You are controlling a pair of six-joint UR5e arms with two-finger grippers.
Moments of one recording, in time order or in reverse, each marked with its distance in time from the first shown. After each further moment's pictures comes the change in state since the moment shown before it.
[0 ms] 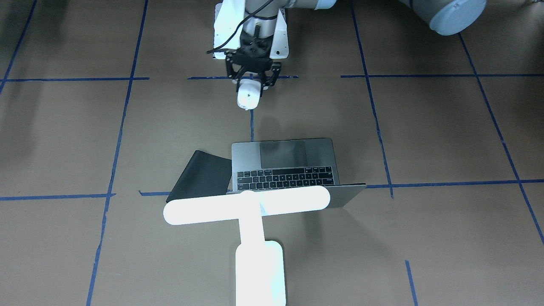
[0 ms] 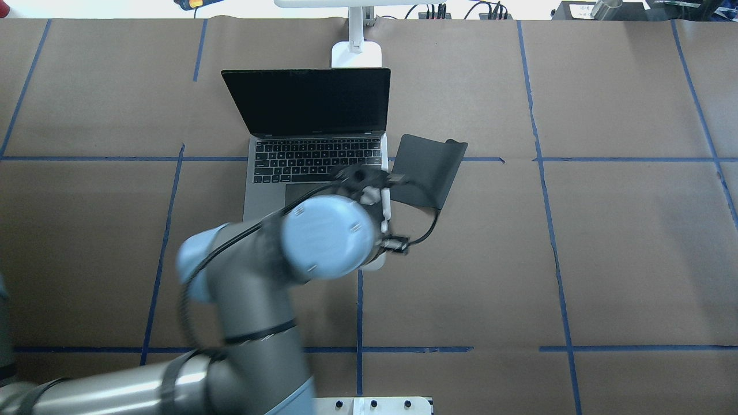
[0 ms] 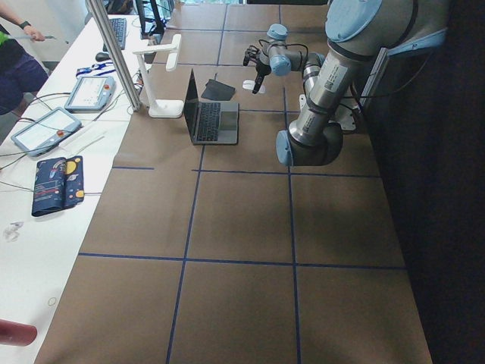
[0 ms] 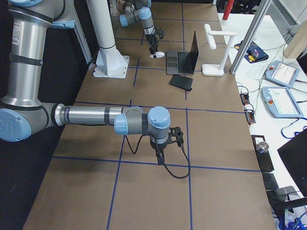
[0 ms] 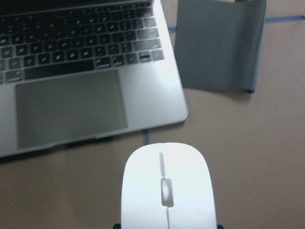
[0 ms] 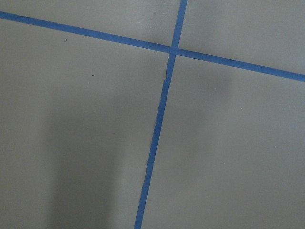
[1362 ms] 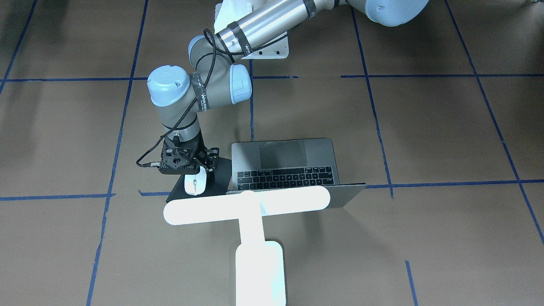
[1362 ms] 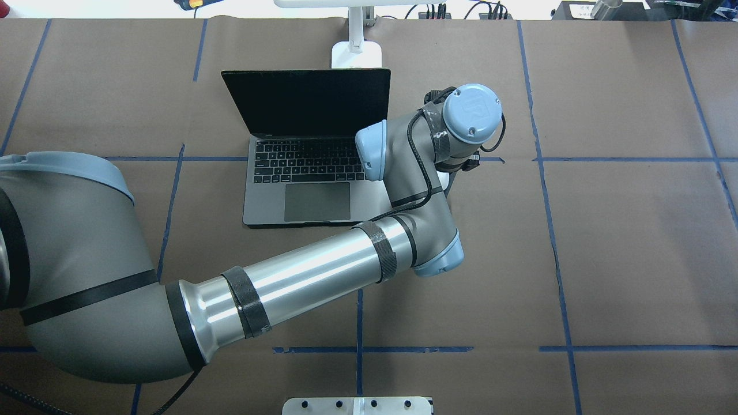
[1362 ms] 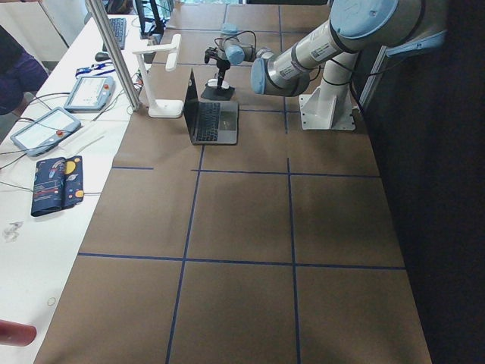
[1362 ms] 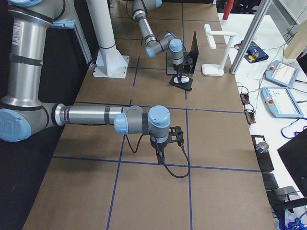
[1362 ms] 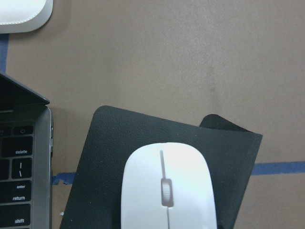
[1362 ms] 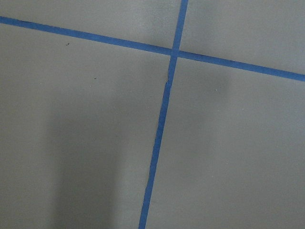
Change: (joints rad) left arm -0.124 -0.544 1.073 -0.394 -0.106 0.016; right arm -0.001 0.001 0.006 -0.003 0.005 0.015
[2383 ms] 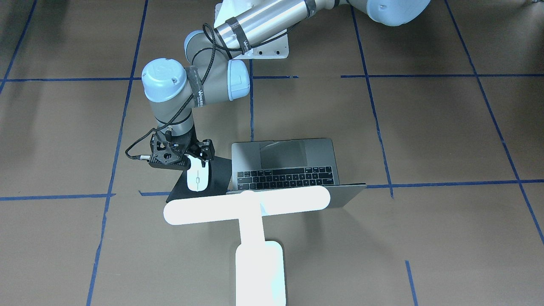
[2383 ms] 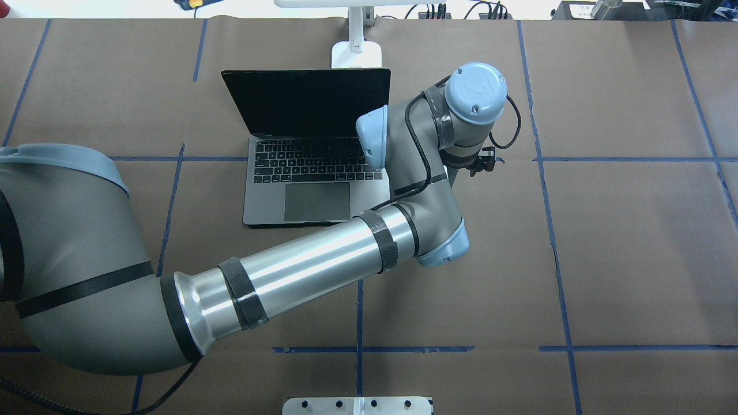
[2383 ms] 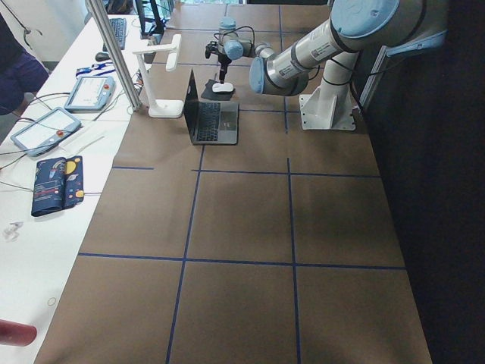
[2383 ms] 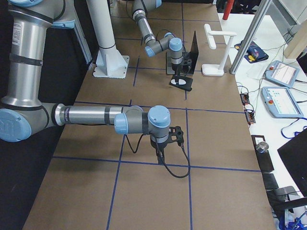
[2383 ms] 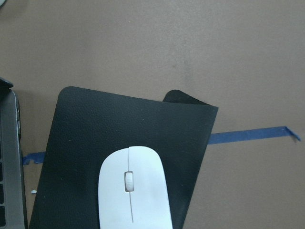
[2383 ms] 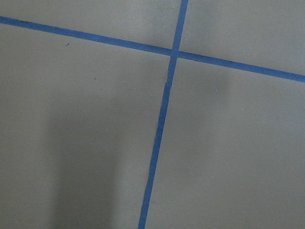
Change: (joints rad) left arm -0.031 0.012 -0.077 0.012 -0.151 0.048; right arm -0.001 0.000 -0.001 0.003 -0.003 0.000
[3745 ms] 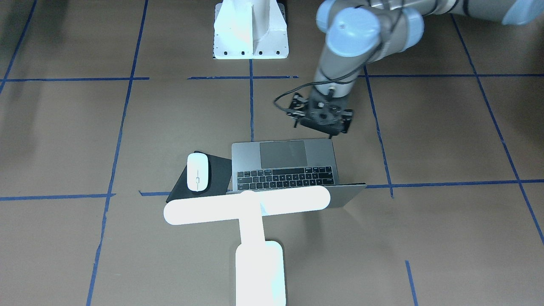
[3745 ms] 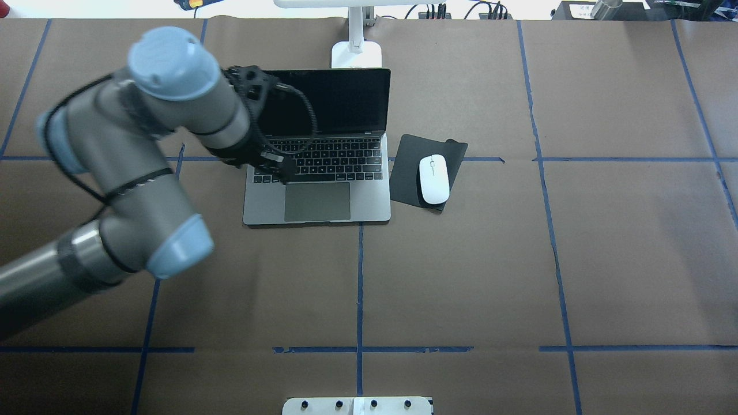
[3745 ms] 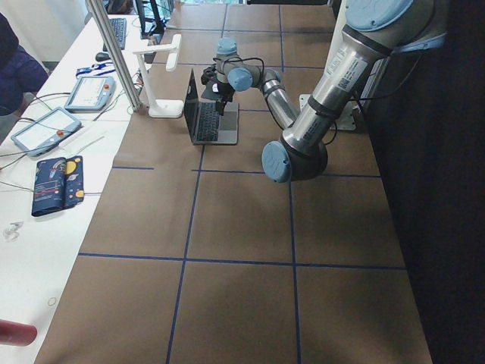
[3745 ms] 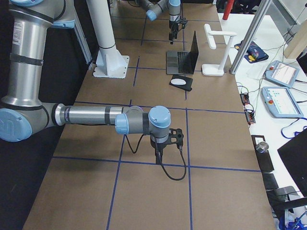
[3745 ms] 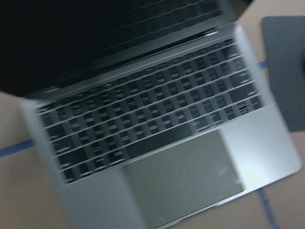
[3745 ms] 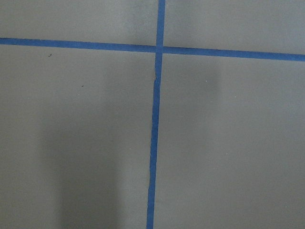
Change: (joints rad) left arm -0.239 0.835 -1.096 0.372 -0.207 0.485; right arm -0.015 0.000 -0.006 0.000 -0.001 0.140
